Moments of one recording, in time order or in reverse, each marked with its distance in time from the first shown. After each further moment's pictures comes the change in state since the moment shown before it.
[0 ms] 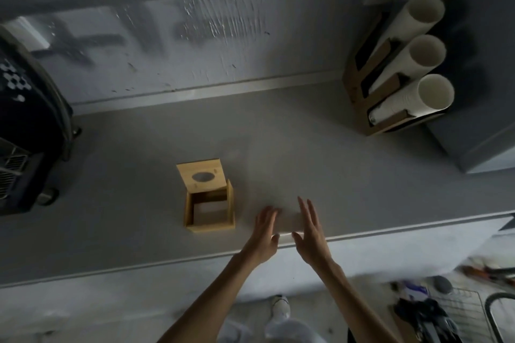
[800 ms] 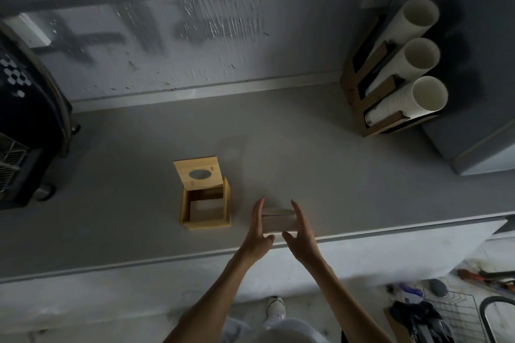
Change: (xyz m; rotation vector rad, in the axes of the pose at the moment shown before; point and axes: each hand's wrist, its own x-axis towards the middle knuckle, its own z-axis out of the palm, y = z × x) left_hand 0.000 -0.004 0.009 -0.399 0.011 -0.215; right_hand -0.001 0.006 0.015 0.225 -0.026 0.026
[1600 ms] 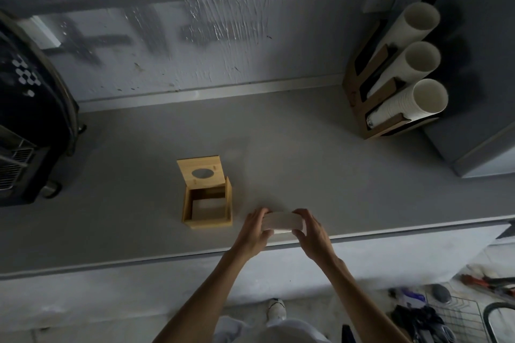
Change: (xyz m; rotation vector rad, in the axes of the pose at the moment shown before) left_hand 0.004 -0.008 -0.016 0.271 0.024 0.125; right_hand 0.005 0.014 -0.026 -0.270 -0.011 -0.084
